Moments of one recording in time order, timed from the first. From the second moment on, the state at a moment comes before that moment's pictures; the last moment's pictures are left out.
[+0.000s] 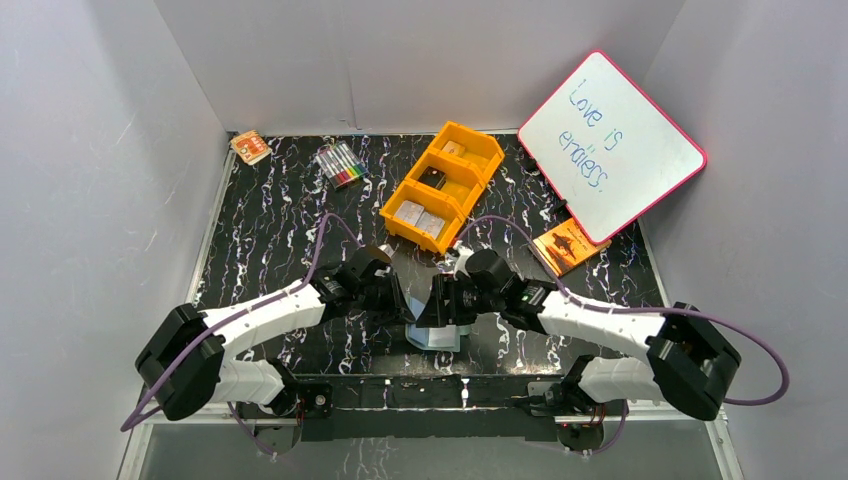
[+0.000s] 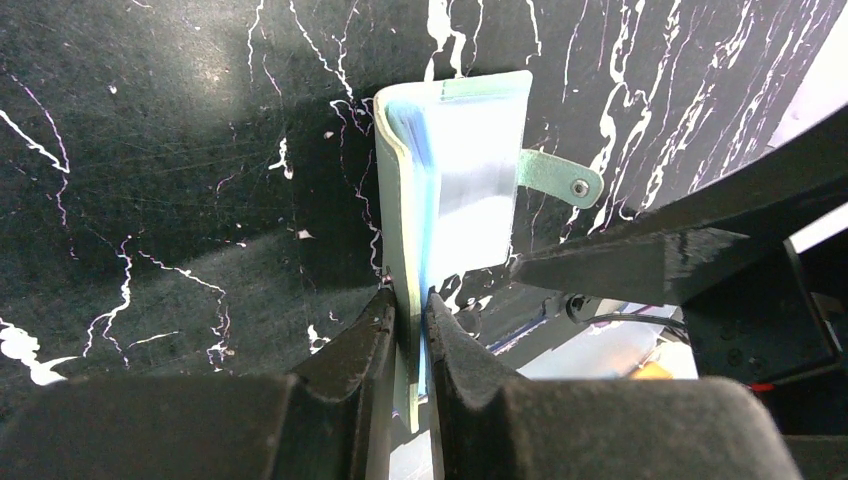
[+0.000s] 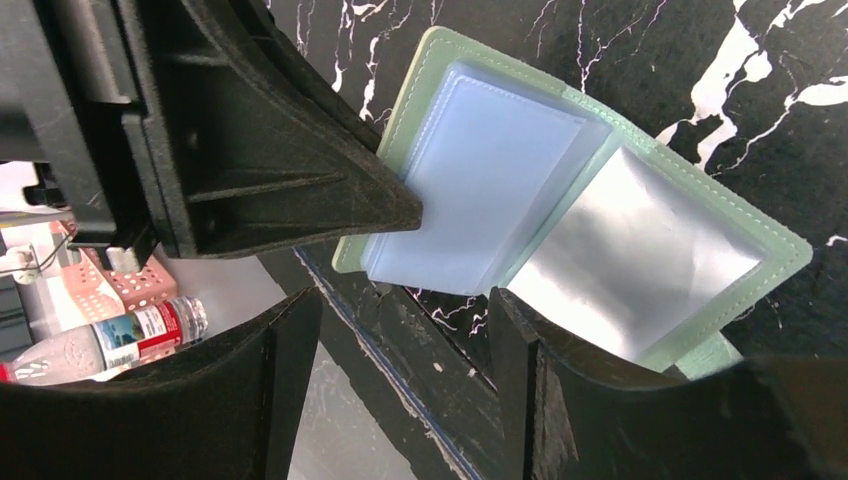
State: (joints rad) left arm -0.82 1.27 0.67 -0.34 0.22 -0.99; right arm 0.94 1.21 0.59 -0.04 -0.33 0.80
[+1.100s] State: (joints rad) left arm -0.82 1.27 0.69 -0.29 0.27 -0.98; right arm 0.94 1.34 0.54 0.07 -0.33 0.82
